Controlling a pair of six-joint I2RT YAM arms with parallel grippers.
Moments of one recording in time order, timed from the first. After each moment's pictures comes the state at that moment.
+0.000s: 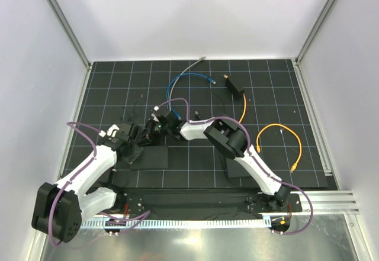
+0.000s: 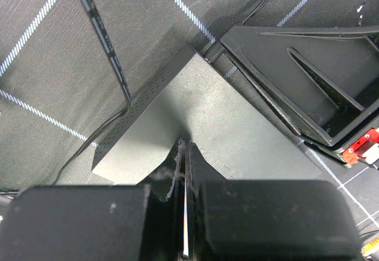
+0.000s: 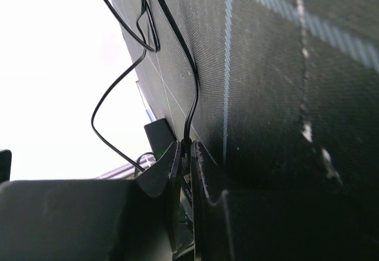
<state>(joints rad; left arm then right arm) -0.35 1.07 0.57 -0.73 -0.23 -1.14 0.92 2.48 1.64 0.32 -0.55 1.33</state>
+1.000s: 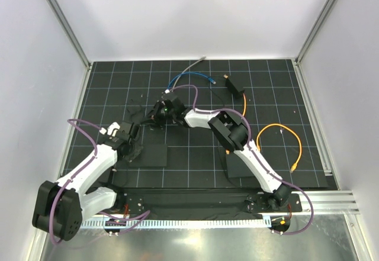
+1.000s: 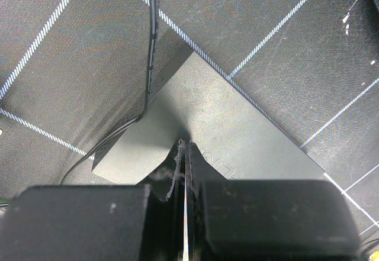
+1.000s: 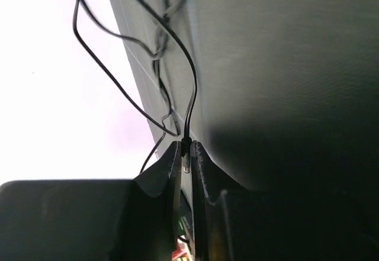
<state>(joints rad) -0.35 1.09 0.57 -0.69 -0.25 -1.09 0.81 2.55 1.79 0.30 -0.44 1.36</state>
